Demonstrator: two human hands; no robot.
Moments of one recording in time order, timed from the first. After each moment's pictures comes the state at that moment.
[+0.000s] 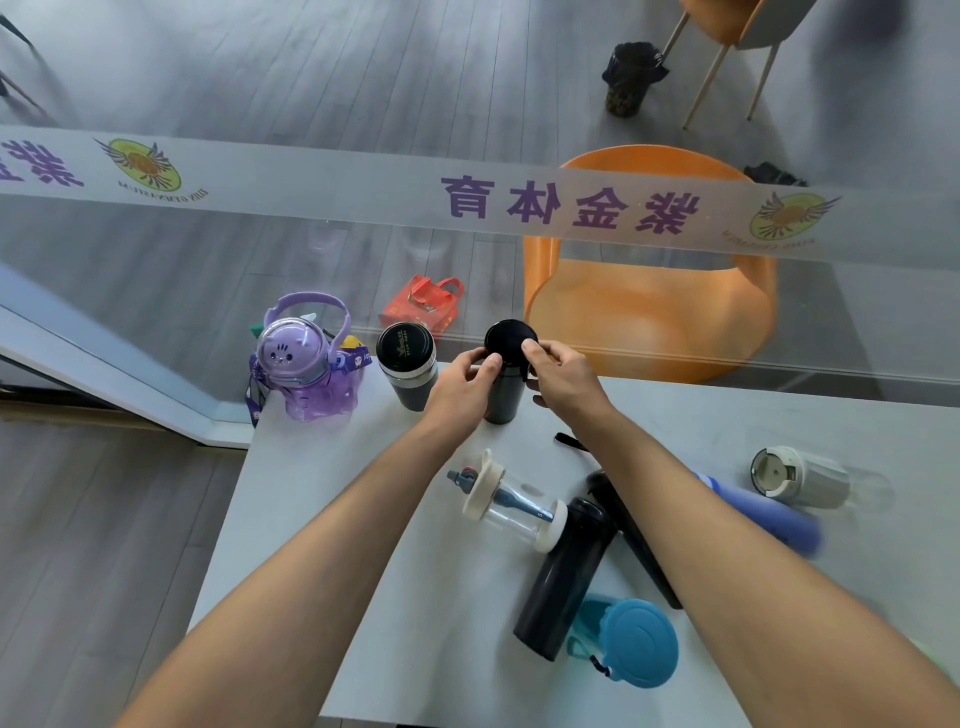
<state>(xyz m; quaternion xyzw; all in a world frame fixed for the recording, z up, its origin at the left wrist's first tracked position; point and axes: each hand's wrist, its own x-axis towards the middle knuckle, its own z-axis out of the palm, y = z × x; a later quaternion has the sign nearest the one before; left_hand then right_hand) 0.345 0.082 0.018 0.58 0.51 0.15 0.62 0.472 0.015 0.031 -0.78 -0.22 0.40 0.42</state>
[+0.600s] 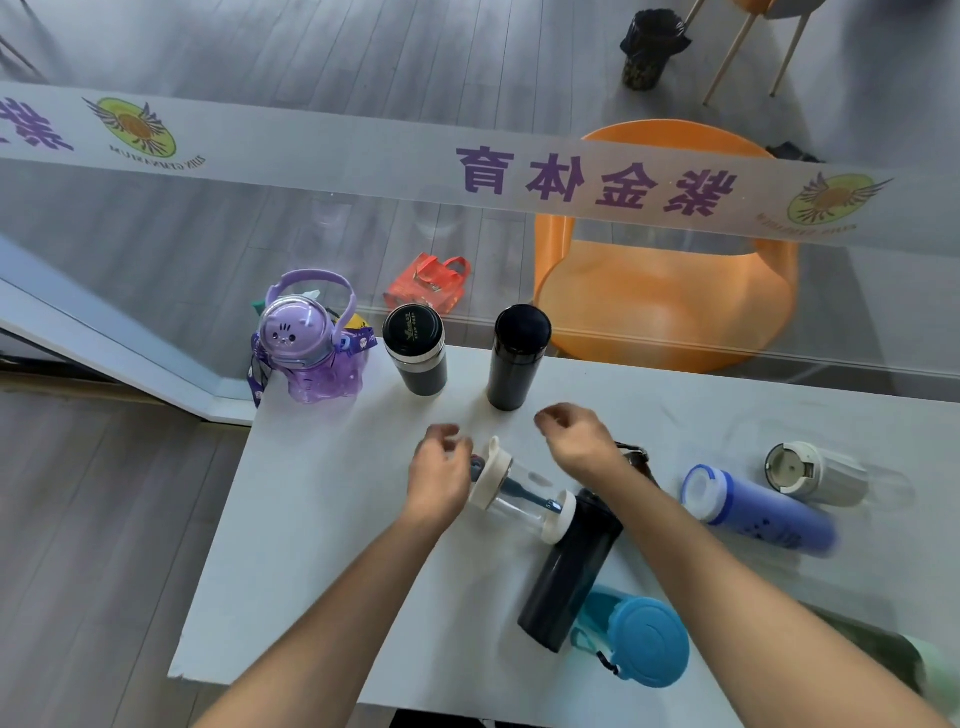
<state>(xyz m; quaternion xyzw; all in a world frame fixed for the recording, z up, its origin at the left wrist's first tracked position) 0.284 0.024 -0.036 0.55 0.63 0.10 0.54 0.456 -0.035 -0.013 -0.83 -0.26 0.43 0.24</state>
